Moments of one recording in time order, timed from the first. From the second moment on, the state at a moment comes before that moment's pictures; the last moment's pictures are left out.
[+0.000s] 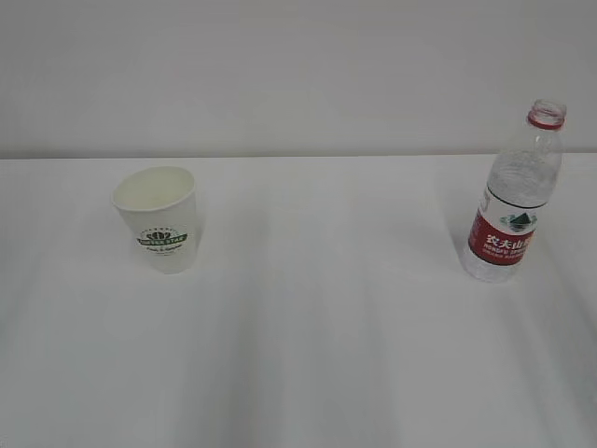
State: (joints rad) left arm -0.04 0.63 -0.53 -0.10 0.19 0.00; right arm 0.06 0.58 -0.51 -0.11 0.13 0.03
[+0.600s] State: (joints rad) left arm -0.04 0.63 -0.53 -0.10 0.15 0.00; right arm 0.06 0.69 -0.51 -0.11 0.01 0.03
